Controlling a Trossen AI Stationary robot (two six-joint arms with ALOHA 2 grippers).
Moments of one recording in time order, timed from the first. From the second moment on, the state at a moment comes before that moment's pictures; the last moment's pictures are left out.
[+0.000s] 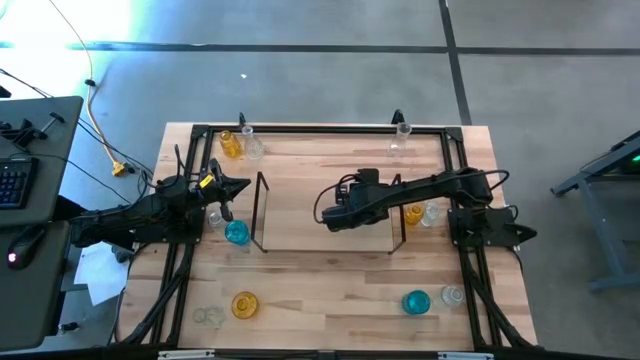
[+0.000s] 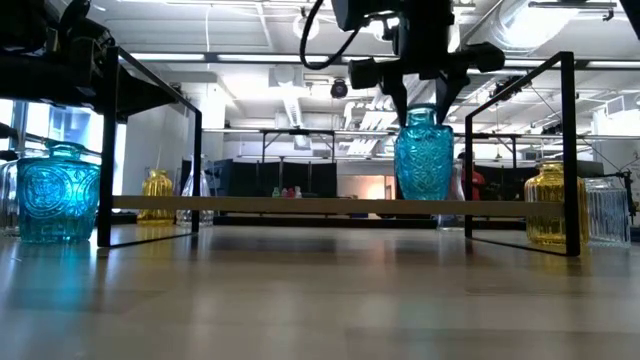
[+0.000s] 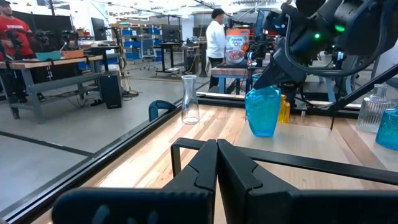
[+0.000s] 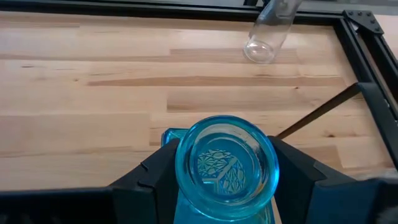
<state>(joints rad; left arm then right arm) 0.24 0.01 0.01 0.03 -0.11 0.03 0.13 1.97 1.71 -1.57 0.73 1.83</state>
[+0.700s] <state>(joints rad) 0.24 0.01 0.01 0.03 -0.11 0.03 0.08 1.97 1.67 -1.57 0.76 1.74</state>
